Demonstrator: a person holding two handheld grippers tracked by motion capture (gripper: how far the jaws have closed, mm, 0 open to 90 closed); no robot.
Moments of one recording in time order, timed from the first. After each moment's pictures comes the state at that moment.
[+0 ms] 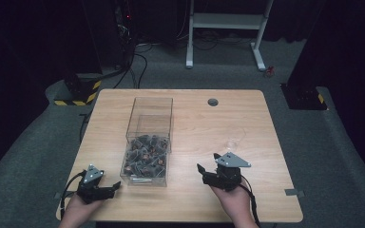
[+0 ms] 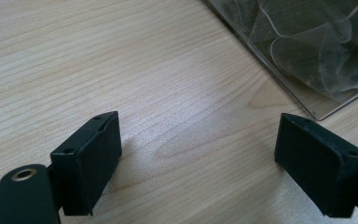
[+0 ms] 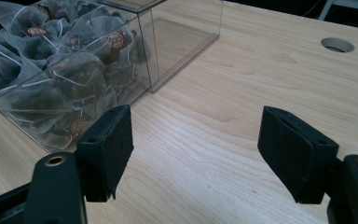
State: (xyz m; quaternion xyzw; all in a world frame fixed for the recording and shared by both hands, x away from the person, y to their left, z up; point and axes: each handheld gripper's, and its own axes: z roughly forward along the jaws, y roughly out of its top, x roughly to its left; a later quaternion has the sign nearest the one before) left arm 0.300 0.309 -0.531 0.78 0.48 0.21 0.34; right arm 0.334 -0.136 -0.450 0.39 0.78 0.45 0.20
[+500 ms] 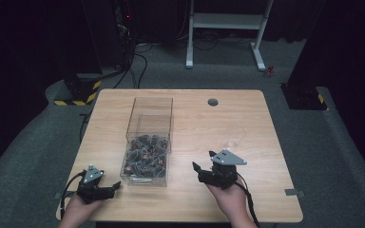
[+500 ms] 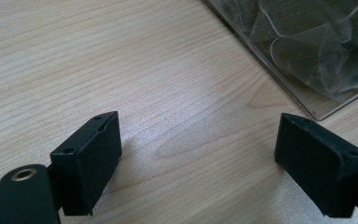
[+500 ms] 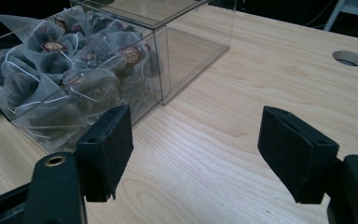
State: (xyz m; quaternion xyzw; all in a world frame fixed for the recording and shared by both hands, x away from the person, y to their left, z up) left arm 0.300 0.309 -0.530 0.78 0.48 0.21 0.34; right arm 0.336 -0.123 -0.442 0.38 0.78 0.46 0.20
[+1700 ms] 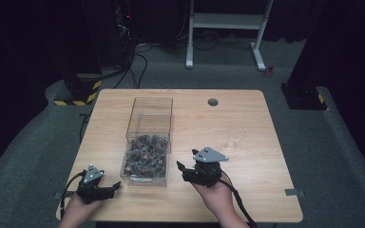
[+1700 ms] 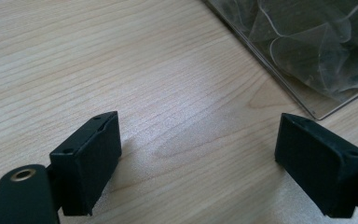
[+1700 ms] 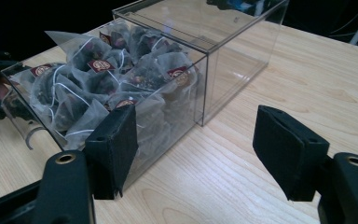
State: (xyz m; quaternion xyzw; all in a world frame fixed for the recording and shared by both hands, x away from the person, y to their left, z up) left arm 0.300 0.309 -0.530 0.78 0.48 0.21 0.34; right arm 0.337 -0.079 -0.429 0.34 0.79 0.46 0.19
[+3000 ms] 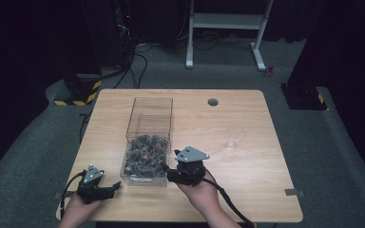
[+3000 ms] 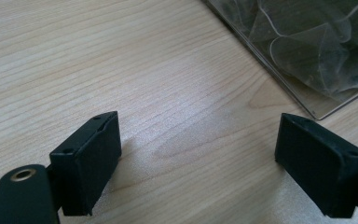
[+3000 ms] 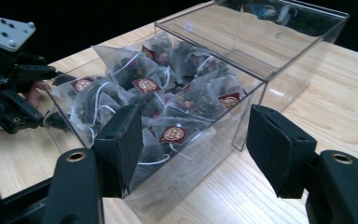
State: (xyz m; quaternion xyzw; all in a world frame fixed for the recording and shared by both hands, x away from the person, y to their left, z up) left arm 0.300 0.309 -0.530 0.78 0.48 0.21 0.34; right arm 0.335 -0.035 -0.424 0.31 0.81 0.47 0.17
